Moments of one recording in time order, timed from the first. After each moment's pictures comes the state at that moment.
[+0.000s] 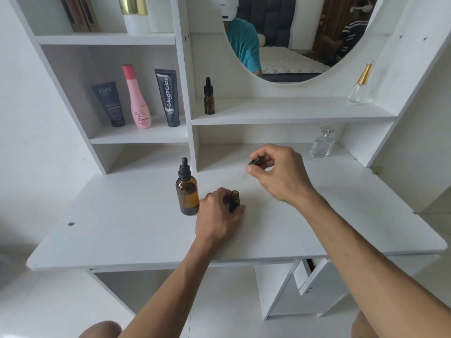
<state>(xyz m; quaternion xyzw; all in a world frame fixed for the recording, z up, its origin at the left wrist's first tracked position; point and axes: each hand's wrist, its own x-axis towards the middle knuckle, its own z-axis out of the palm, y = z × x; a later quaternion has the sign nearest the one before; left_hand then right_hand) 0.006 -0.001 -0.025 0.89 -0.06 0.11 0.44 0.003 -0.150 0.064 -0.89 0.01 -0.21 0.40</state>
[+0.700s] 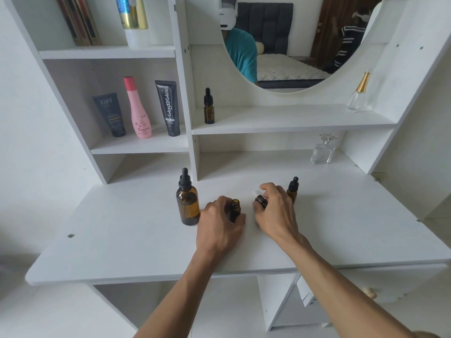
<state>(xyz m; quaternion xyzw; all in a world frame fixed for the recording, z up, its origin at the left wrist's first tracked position) 0.004 -0.002 -0.023 0.89 -0.07 0.12 0.44 0.008 -0.146 -0.022 -0.92 0.09 -0.20 0.32</state>
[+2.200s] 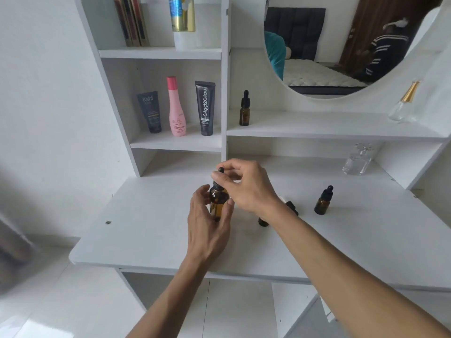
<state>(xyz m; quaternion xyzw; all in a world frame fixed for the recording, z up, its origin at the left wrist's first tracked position) -0.003 0.070 -0.020 0.82 -0.01 0.19 0.54 0.026 -0.040 0.065 -0.85 -0.08 -0.10 0.51</state>
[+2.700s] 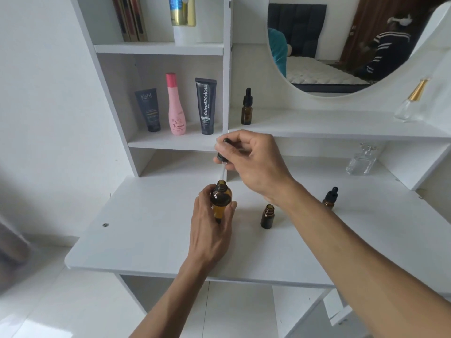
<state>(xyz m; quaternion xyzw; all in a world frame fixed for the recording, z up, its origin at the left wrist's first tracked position) 0.011 0.073 -0.035 0.82 -0.06 0.21 0.53 0.034 -0.042 0.104 -0.76 -0.14 -0.11 0.62</state>
